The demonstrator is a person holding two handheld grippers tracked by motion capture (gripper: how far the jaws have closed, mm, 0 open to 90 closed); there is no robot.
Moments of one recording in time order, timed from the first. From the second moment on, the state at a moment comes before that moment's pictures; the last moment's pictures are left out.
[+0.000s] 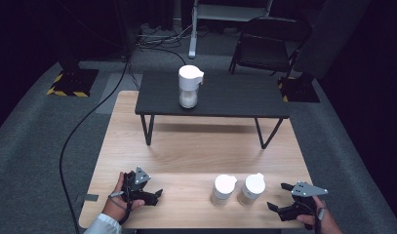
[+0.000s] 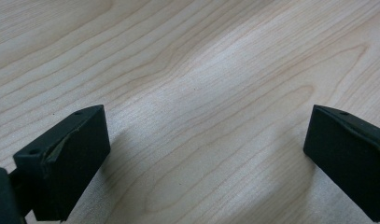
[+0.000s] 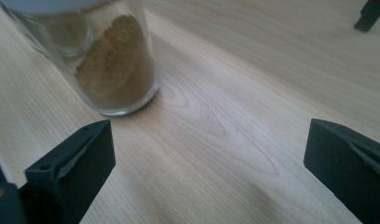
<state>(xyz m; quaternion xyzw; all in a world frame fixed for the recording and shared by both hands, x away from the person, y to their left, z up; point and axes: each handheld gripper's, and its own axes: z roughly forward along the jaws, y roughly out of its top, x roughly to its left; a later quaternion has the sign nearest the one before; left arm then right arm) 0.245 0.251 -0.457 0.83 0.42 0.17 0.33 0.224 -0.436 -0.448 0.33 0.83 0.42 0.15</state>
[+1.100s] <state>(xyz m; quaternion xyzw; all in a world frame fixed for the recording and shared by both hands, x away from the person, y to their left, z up) 0.244 0.250 -0.457 0.82 0.43 0.17 0.33 0.165 -0.391 -0.450 0.32 0.81 0.47 0.13</state>
